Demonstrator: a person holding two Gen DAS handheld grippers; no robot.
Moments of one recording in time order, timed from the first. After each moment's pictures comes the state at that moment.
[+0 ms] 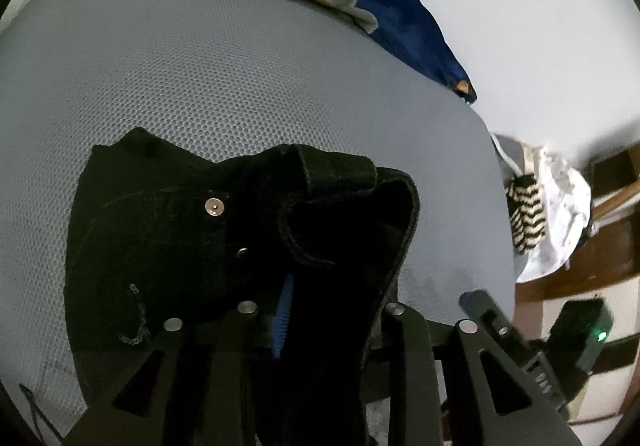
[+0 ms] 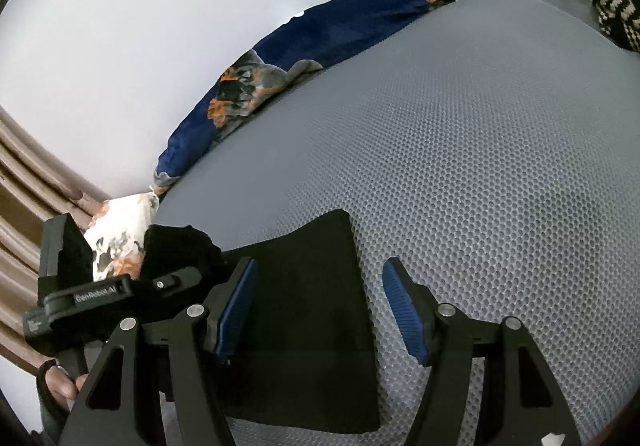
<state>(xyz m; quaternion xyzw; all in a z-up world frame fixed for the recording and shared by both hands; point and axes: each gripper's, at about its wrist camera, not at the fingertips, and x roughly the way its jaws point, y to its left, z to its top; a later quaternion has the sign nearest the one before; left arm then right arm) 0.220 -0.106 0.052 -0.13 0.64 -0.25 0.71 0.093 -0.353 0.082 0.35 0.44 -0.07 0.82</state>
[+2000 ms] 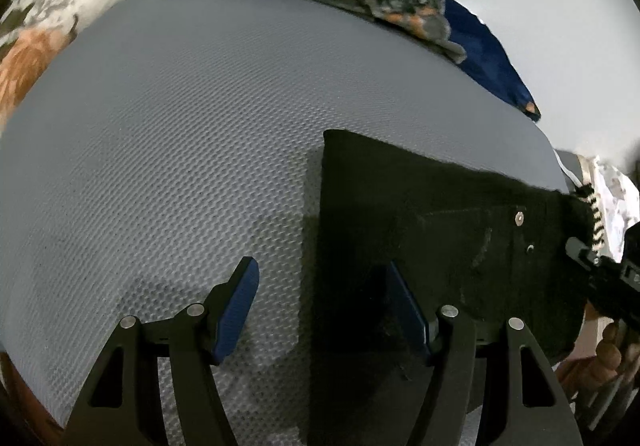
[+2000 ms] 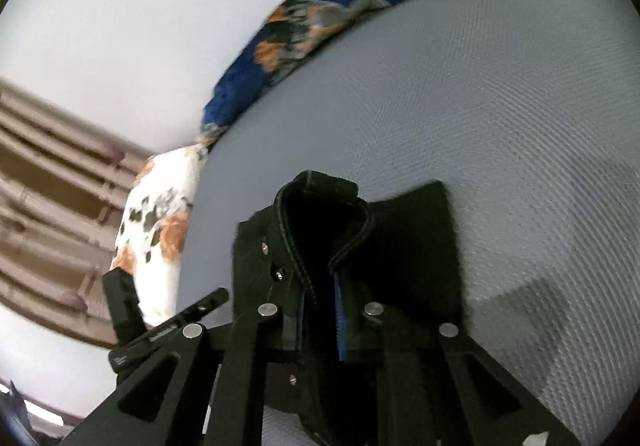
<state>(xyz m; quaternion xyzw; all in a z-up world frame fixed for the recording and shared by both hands) 0.211 0.013 0.027 -0.08 0.60 -0.17 0.78 0.145 -0.332 0.054 0.41 0.50 0.05 0.76</state>
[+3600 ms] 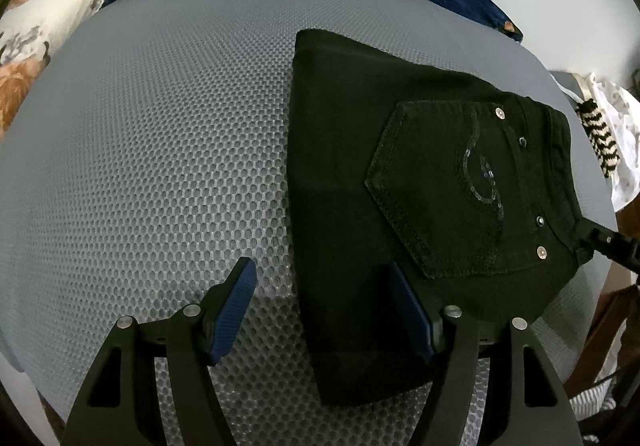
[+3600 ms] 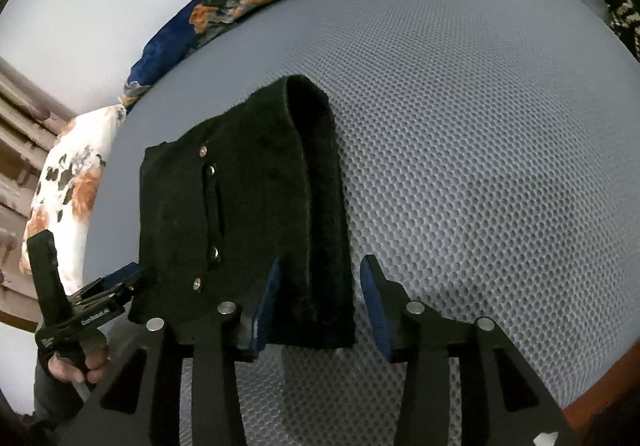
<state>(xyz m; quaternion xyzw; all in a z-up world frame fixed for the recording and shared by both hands) 0.150 -0.009 0.007 0.03 0.61 -0.21 0.77 0.075 -0.308 0.045 0.28 0.57 -0.05 0.77</state>
